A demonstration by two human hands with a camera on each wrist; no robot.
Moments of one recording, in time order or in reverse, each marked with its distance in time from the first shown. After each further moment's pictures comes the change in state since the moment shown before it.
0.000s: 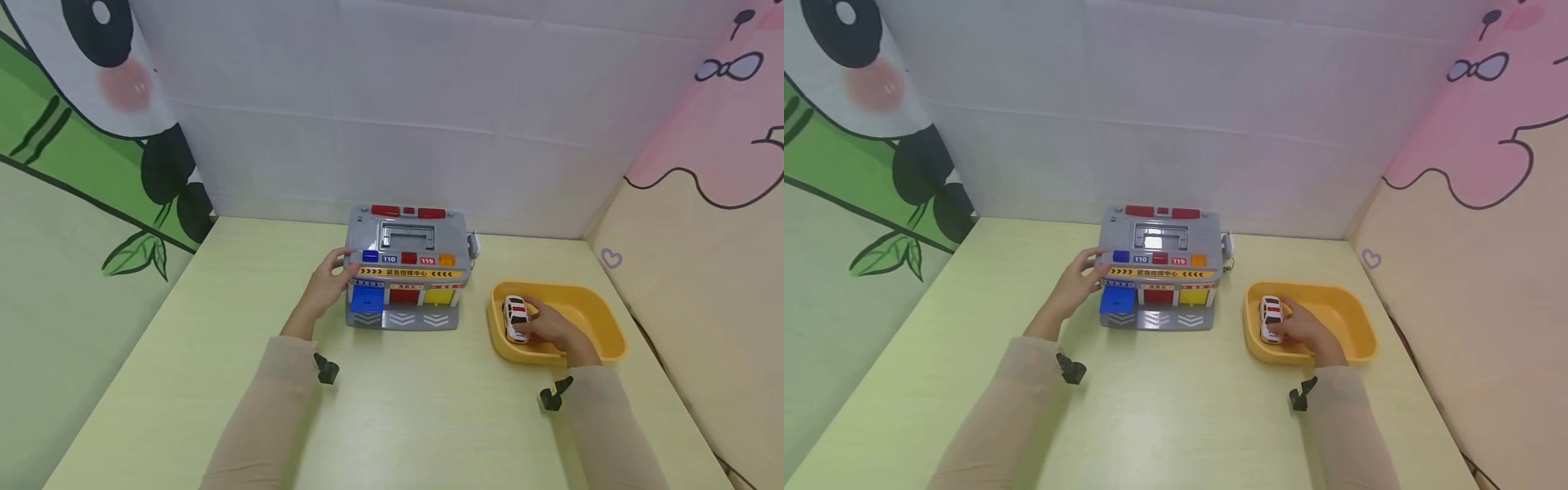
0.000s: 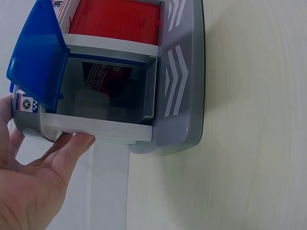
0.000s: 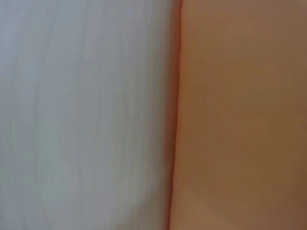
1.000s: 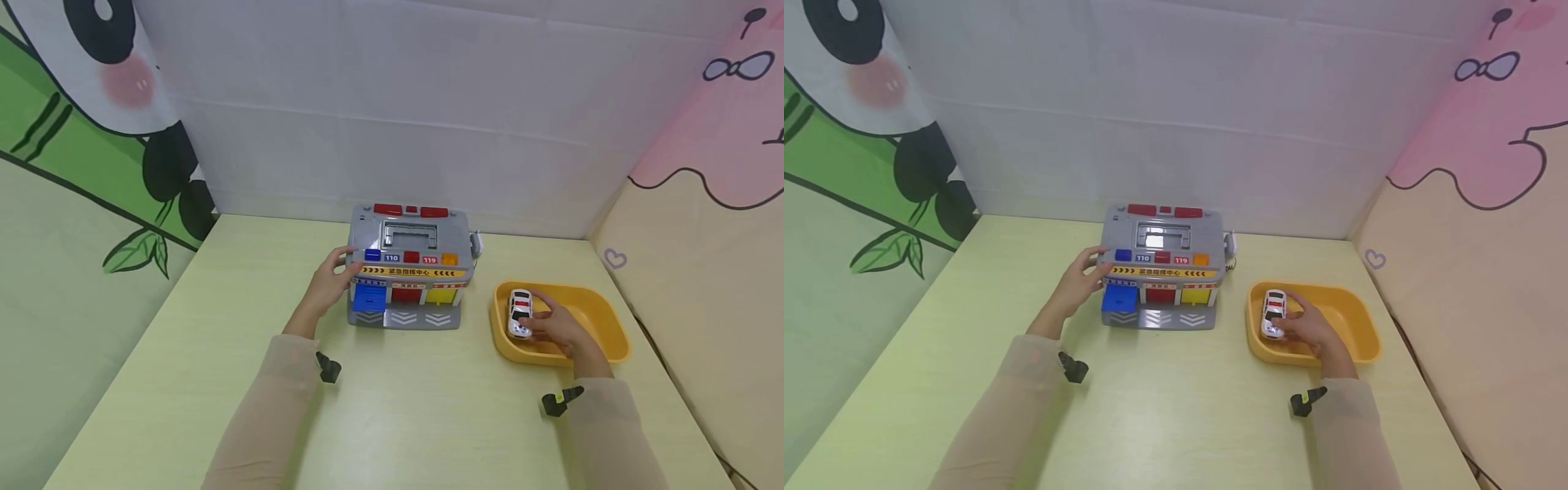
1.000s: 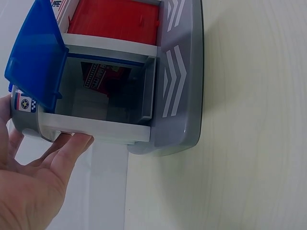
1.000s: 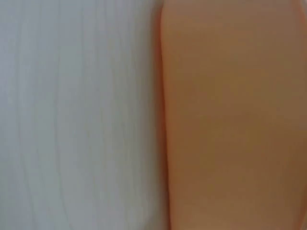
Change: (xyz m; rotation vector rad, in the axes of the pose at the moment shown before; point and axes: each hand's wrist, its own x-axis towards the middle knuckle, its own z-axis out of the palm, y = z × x) left_hand 0.001 -0.001 0.001 -0.003 0.009 -0.012; right_hand -0.010 0.001 -0.002 0.283 0.075 -0.024
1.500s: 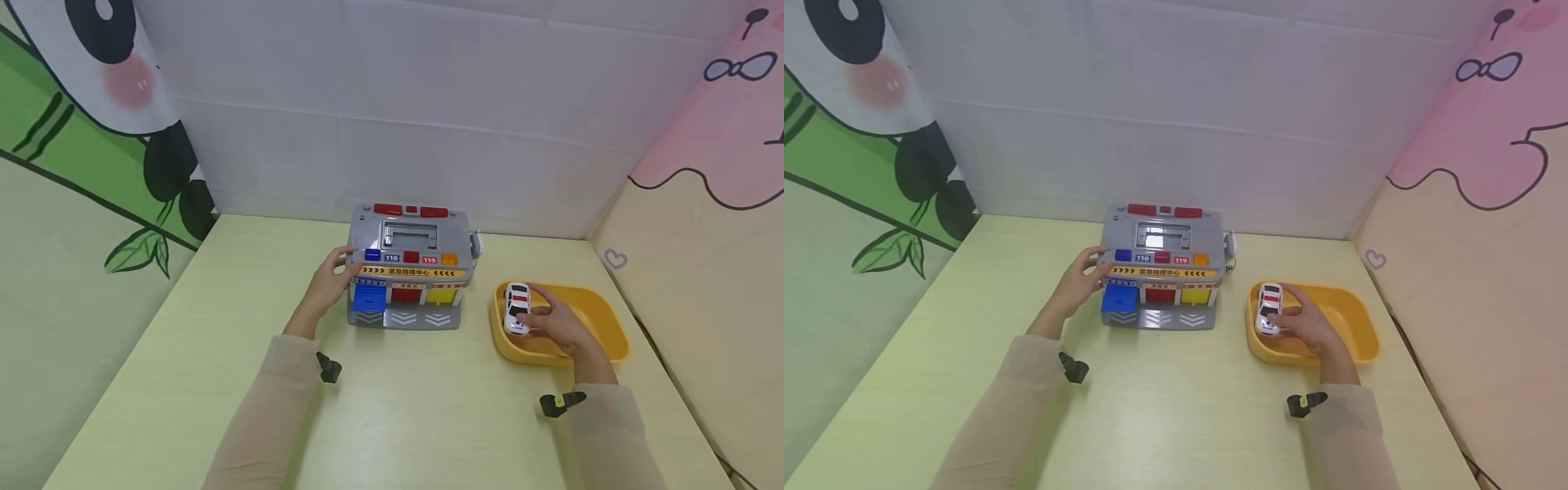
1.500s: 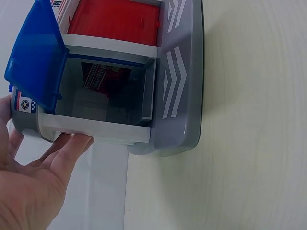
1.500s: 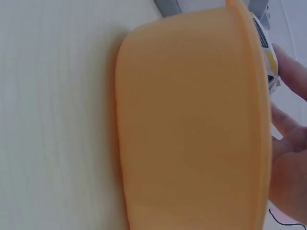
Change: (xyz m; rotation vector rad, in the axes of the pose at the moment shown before) left_hand 0.000 -0.002 0.001 0.030 0.012 0.010; right_hand -0.015 -0.018 0.006 0.018 -0.024 -0.105
